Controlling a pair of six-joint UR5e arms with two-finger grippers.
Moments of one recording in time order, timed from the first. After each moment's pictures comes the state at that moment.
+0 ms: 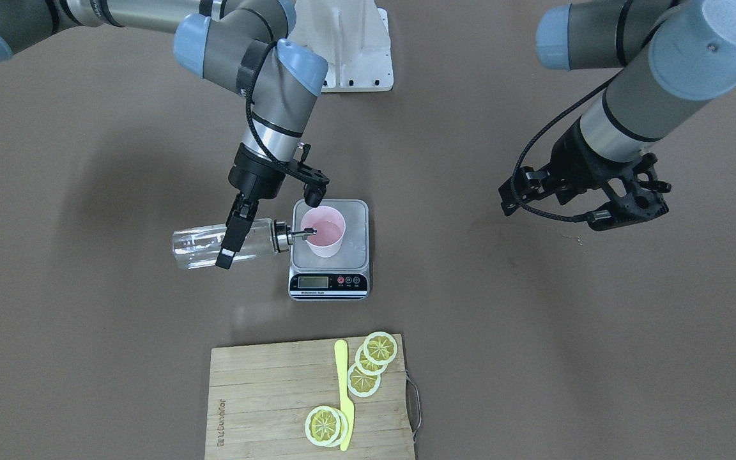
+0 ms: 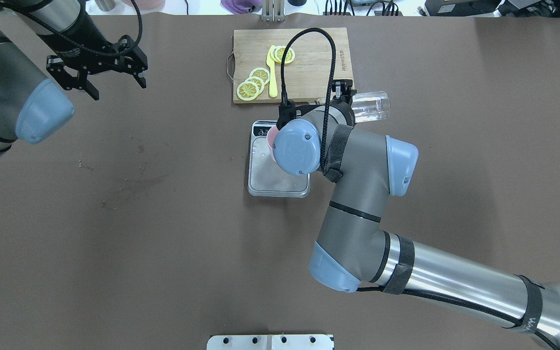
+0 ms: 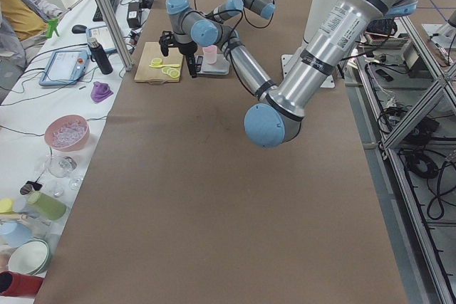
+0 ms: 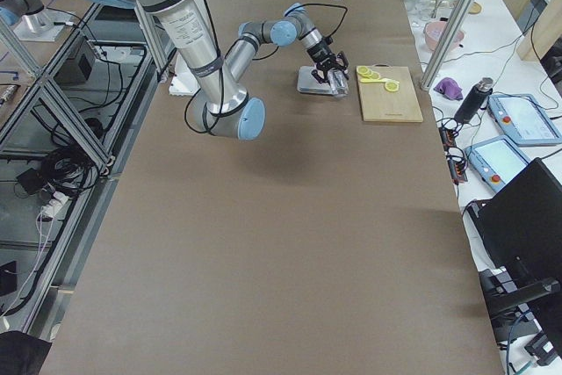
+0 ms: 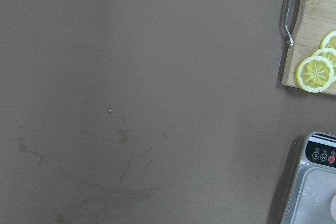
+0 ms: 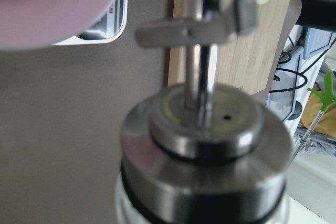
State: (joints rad) left arm -1.02 -2.18 -1.77 -1.35 -2.32 -1.00; right arm 0.49 -0.82 1.63 -1.91 1.05 -0.27
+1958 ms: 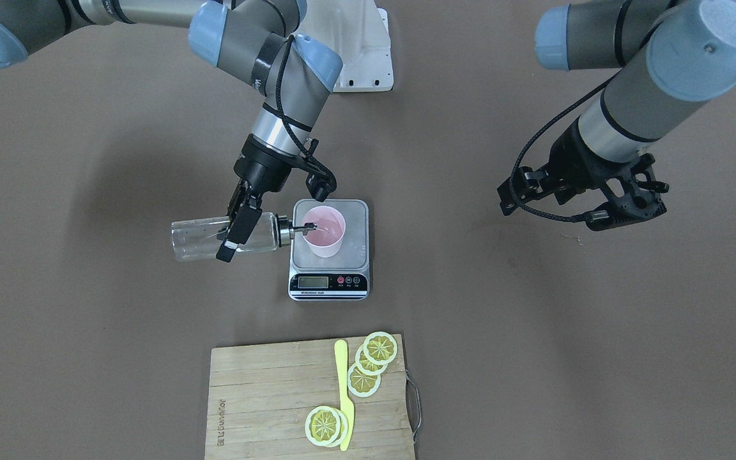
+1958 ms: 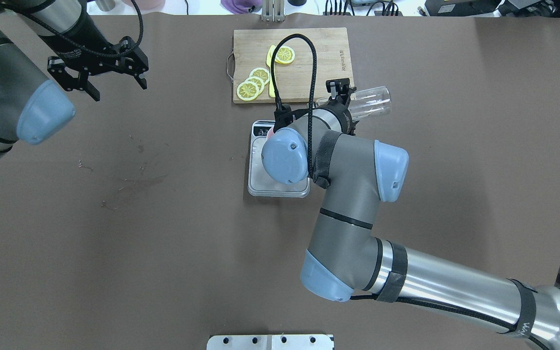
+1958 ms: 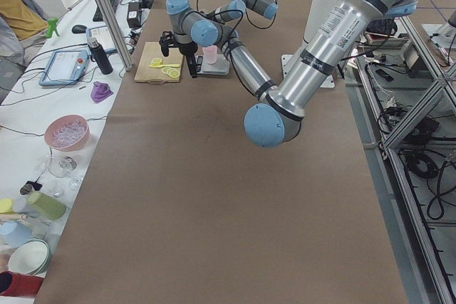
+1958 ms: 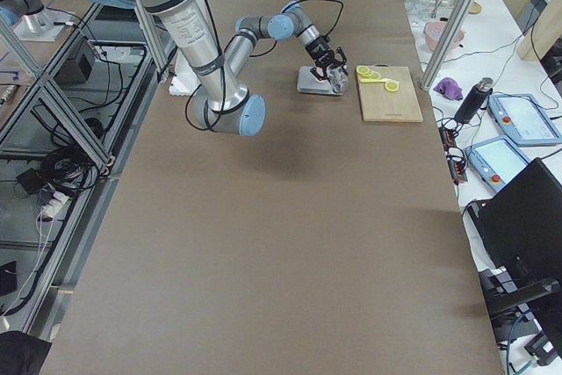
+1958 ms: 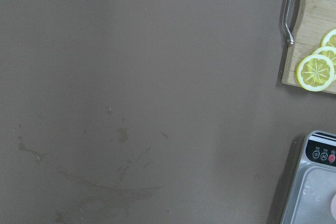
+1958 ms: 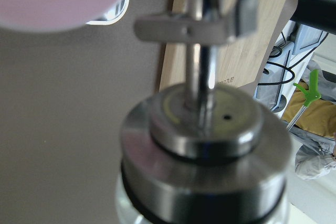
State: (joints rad) left arm -1.01 -2.18 -1.77 -1.35 -2.32 -1.00; right arm 0.47 -0.81 1.65 -1.97 1.00 -0.25
